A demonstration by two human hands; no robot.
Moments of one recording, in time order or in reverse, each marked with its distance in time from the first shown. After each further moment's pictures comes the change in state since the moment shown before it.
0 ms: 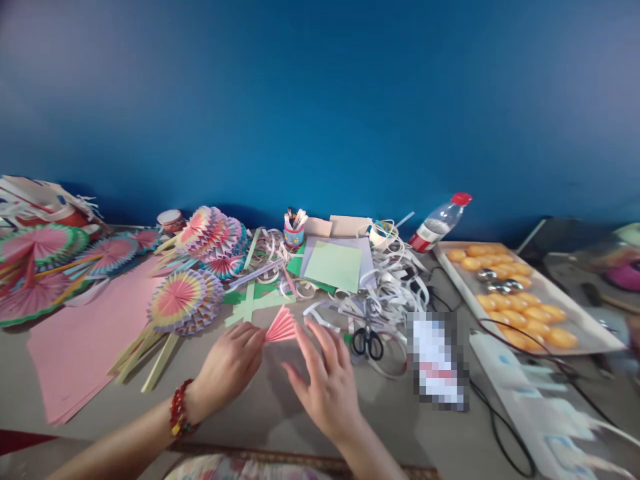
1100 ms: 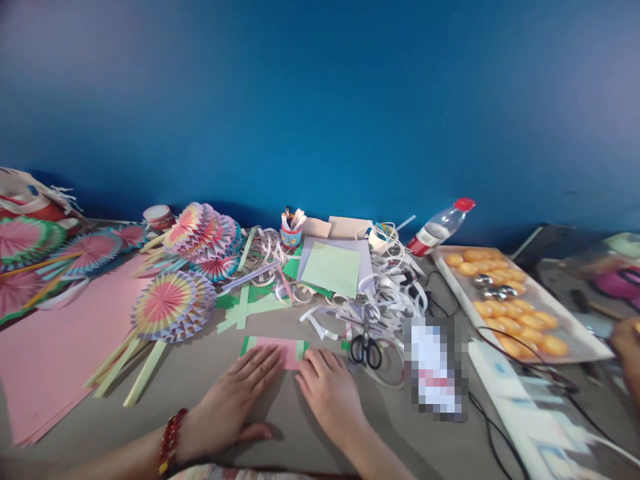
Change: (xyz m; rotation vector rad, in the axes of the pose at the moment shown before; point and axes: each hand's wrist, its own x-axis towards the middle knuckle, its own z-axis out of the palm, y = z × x) left_hand -0.035 -0.008 0.043 -0.042 -0.325 0.218; right_hand -0.027 0.030 0.024 -0.089 -0.444 -0.002
